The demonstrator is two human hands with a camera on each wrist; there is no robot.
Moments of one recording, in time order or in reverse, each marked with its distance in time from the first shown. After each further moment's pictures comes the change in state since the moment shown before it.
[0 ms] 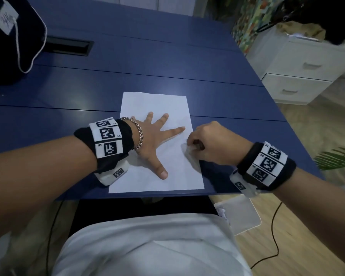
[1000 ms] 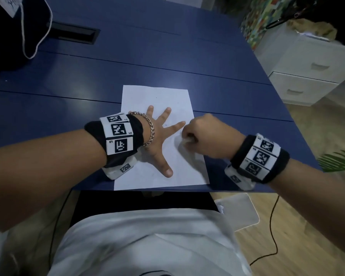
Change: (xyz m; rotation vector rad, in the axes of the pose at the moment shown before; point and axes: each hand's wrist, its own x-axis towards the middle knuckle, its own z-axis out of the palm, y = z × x) left_hand -0.005 0.008 0.005 -0.022 -0.055 -0.094; right_hand 0.023 -0.027 -0.004 -0.100 -0.058 -0.002
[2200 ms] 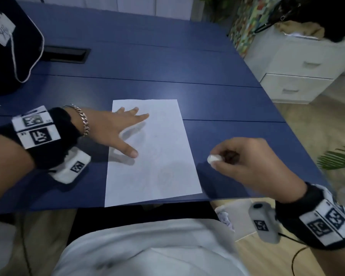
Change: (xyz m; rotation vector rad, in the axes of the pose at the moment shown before) left_hand -0.024 -0.088 -0.018 -0.168 0.062 0.128; right_hand -0.110 0.032 0.008 0.515 0.344 0.220
